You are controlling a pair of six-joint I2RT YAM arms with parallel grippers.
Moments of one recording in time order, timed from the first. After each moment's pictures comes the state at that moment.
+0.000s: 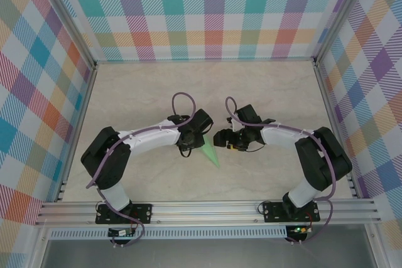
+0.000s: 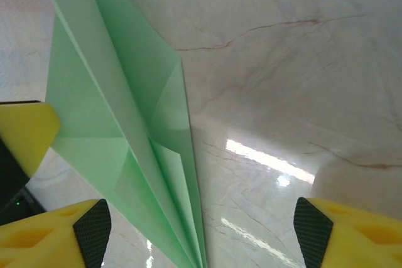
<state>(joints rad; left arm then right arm) -0.83 1.71 1.14 -0.71 -0.19 -1.07 0.53 1.61 0.80 -0.29 -0.55 0.56</state>
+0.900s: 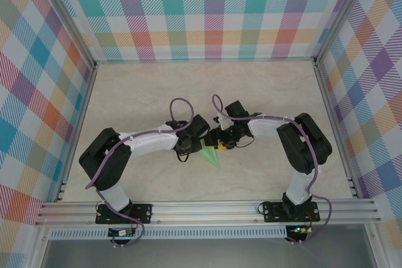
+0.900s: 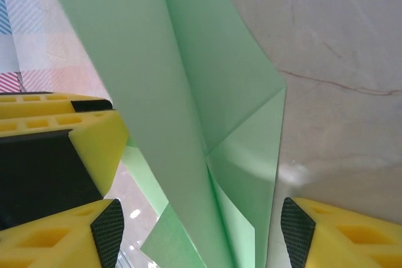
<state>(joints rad) -0.83 1.70 1.04 -0.63 -0.18 -1.07 0.57 1.81 0.96 -0.29 -0.73 0.47</state>
